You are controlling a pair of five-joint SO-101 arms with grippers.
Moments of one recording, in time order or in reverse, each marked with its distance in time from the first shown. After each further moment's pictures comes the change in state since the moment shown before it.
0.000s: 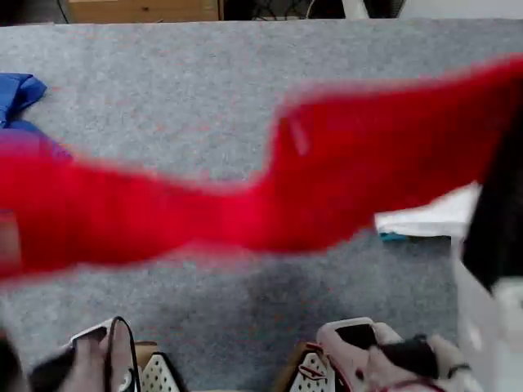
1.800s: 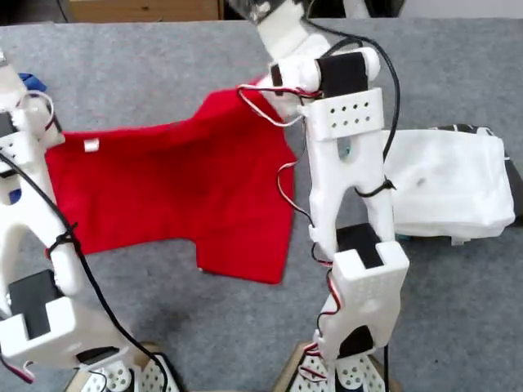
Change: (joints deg) left arm 1.6 26.5 94.7 -36.6 -1.2; right arm -5.5 48.3 25.0 24.1 20.1
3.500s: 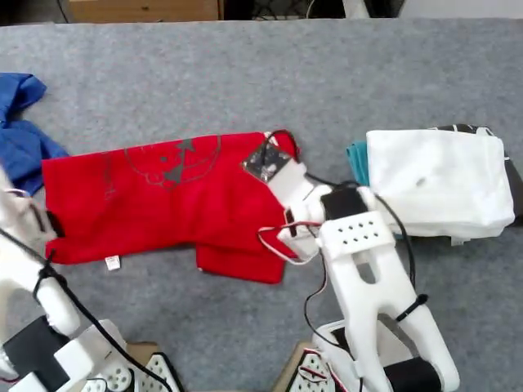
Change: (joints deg) left arm -17.5 -14.9 28.8 8.5 -14.0; right arm -0.9 -53.5 99.3 -26.8 2.5
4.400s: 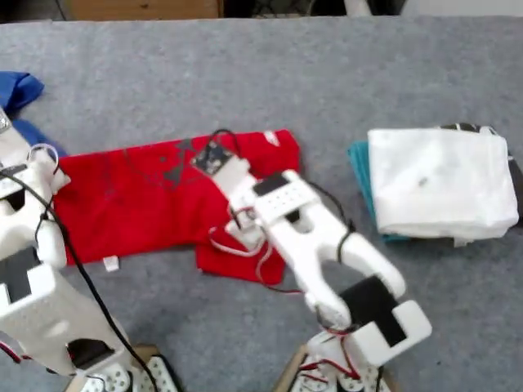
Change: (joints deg) left arm 12.5 28.6 -6.1 -44.0 22.3; right arm -13.9 30.9 -6.8 -19.8 -12.1
